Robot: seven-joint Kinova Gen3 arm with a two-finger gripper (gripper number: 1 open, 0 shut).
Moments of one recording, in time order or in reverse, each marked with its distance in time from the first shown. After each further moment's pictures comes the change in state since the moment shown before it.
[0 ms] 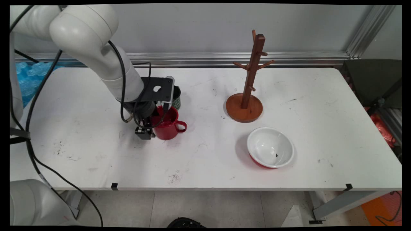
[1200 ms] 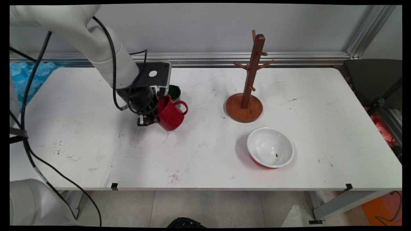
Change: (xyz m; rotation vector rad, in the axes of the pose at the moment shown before) arm -0.006 -0.014 -0.034 -0.022 0.074 -0.006
